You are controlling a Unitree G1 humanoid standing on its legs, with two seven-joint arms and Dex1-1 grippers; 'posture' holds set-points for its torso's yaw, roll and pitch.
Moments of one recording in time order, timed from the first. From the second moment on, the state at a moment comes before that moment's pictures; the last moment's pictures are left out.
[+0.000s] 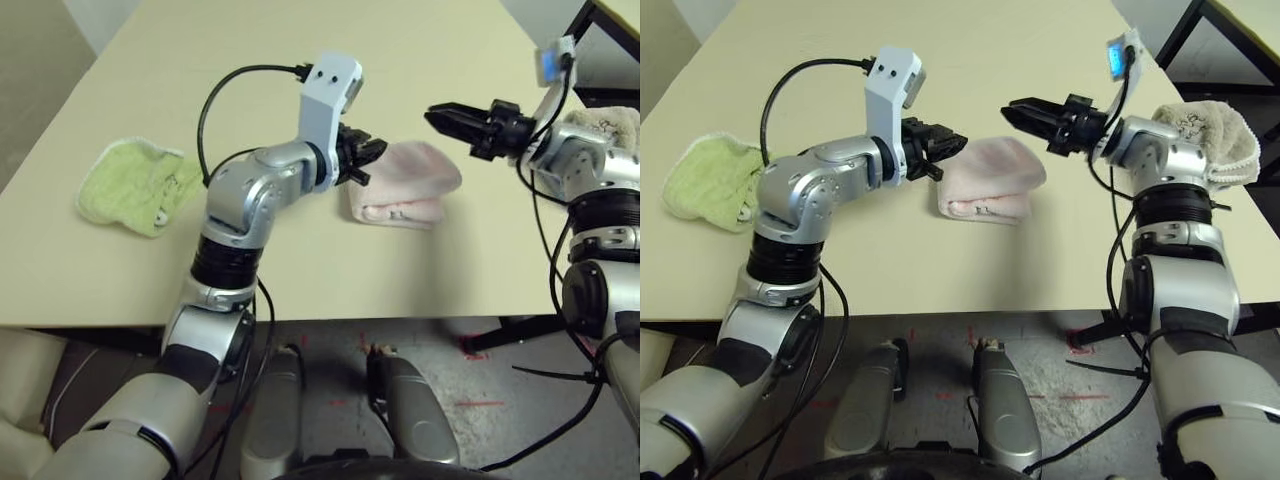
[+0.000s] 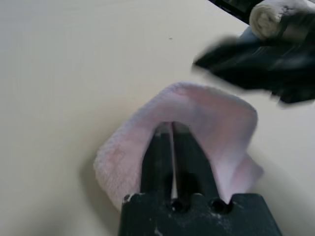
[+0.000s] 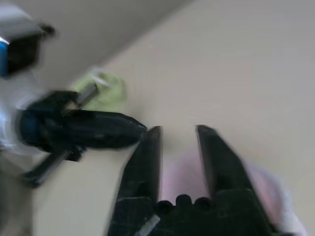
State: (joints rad) left arm -0.92 0.07 -0.13 0.14 -0.30 0.89 -0.33; right arm -1.03 -0.48 -0.11 0.88 0.28 0.37 1.18
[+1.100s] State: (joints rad) left arm -0.81 0.19 -0.19 -0.10 -0.27 1.10 -0.54; right arm -0.92 -0.56 -0.11 0.77 0.32 0.44 1.32
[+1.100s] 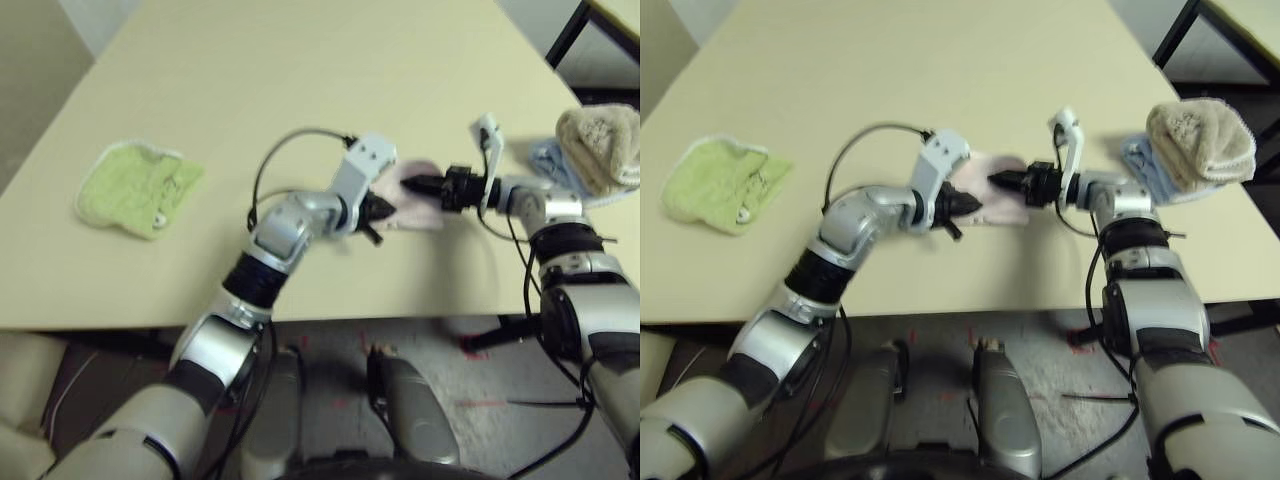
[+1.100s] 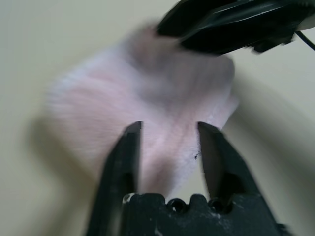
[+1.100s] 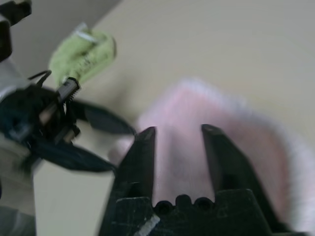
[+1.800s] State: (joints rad) left arm -0.88 0.05 0.20 0.22 -0.39 1.28 -0.35; right arm -0.60 -0.83 -0.17 0.65 0.36 0.22 1.49
